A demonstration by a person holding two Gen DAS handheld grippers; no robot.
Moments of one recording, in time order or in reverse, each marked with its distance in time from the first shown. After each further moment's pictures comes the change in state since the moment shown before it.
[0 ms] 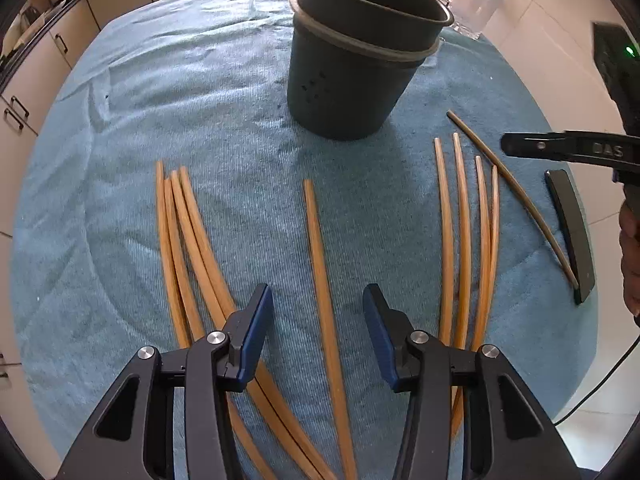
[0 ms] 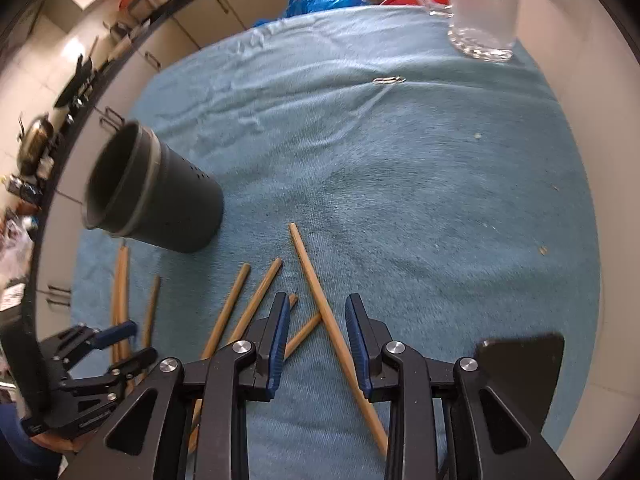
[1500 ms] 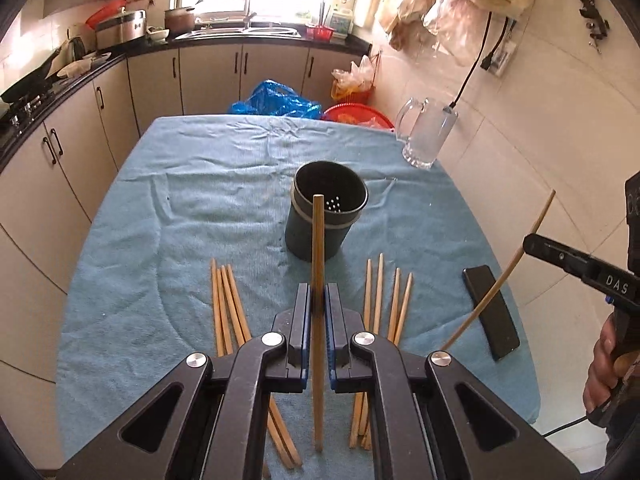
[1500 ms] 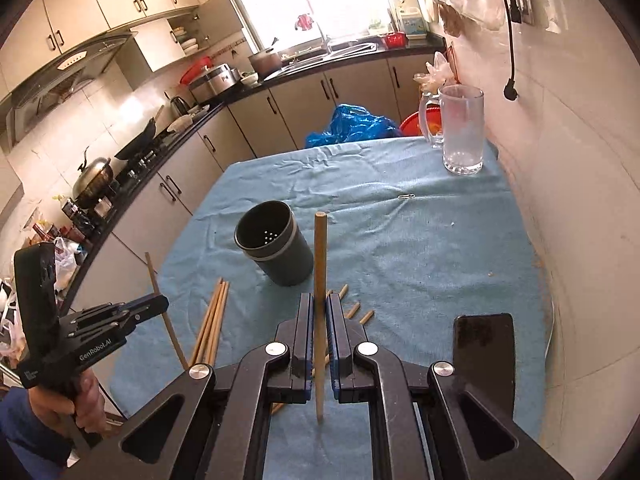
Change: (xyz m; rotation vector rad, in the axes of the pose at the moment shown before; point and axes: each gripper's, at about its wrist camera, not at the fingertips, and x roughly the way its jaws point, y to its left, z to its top) left arm -0.153 -0.001 -0.026 -0.076 -0.425 -0.058; right arm -0.161 0.048 -0.092 -0.055 -0.432 0.077
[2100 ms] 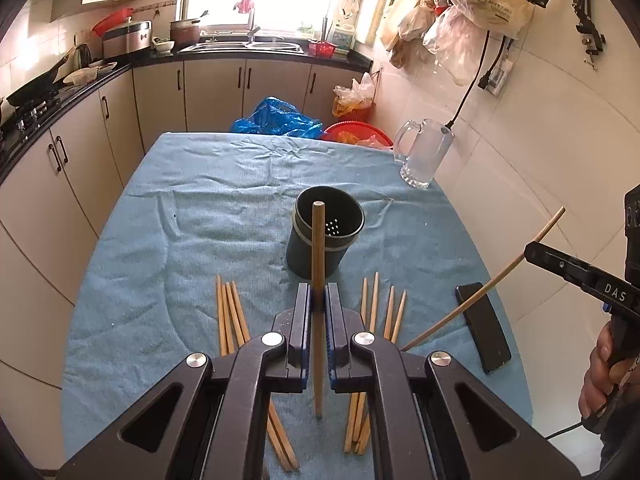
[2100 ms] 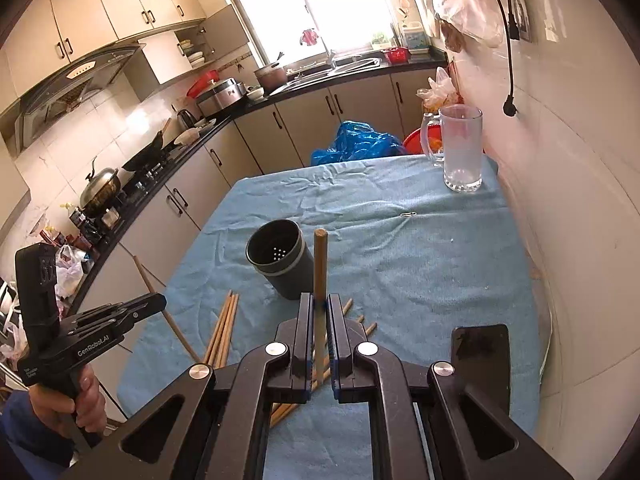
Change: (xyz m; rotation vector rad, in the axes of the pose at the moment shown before) left arm -0.018 -0.001 0.009 -0.013 -0.052 -0.001; right arm -0.018 0.001 0.004 -0.002 -0.052 0.019
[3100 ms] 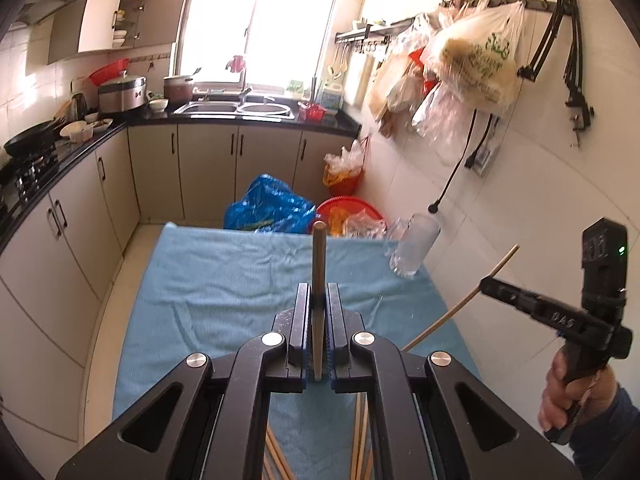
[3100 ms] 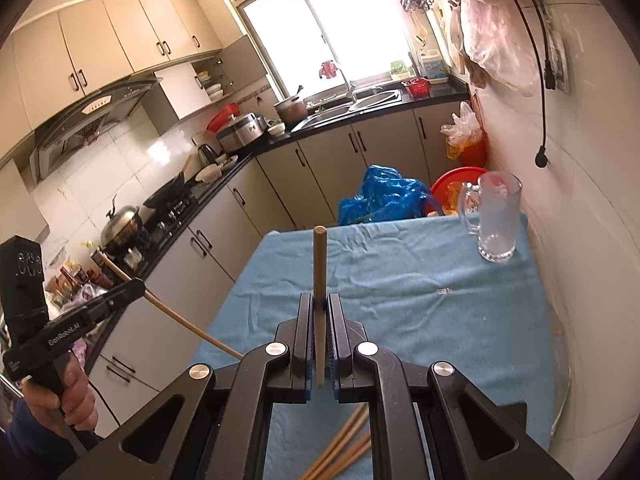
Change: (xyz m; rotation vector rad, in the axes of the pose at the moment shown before) left arm -0.065 0.011 0.126 0.027 -0.189 -0.045; right arm 0.003 0.033 0.098 0.012 -0.105 0.086
